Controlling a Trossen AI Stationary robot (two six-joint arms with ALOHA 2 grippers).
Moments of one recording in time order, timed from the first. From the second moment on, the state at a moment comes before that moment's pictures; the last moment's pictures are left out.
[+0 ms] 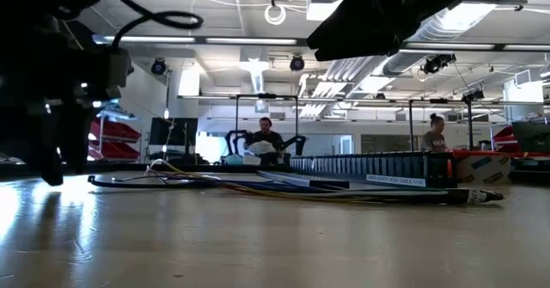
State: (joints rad) left arm -0.52 1.54 0.75 -0.72 -0.34 -0.47; right arm 0.44 1.60 0.87 0.16 0.67 0.31
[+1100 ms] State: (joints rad) left arm -0.47 1.54 0.89 -0.48 -0.22 -0.21; right arm 0.20 2.12 1.28 0.30 0.01 -0.21
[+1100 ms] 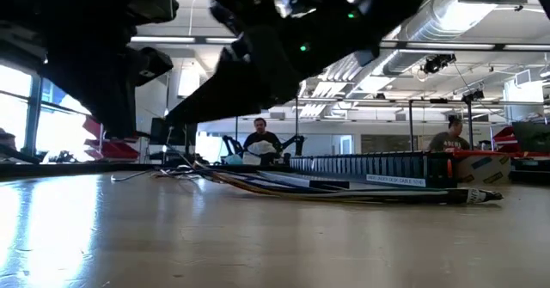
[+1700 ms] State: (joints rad) left arm -0.47 1.51 0.91 -0.65 -0.23 -0.23; right arm 0.21 2.24 1.45 0.08 -0.08 -0.09
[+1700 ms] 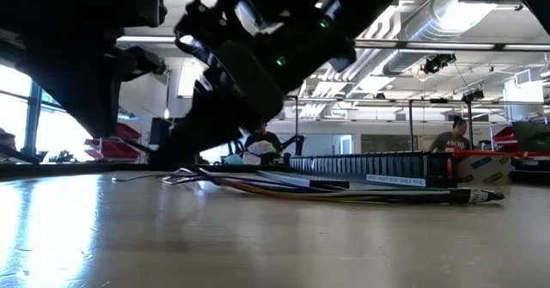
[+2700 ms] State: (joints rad) left arm -0.15 1.63 0.68 0.01 -0.15 0.34; right arm 0.45 1.89 0.80 0.86 0.48 0.20
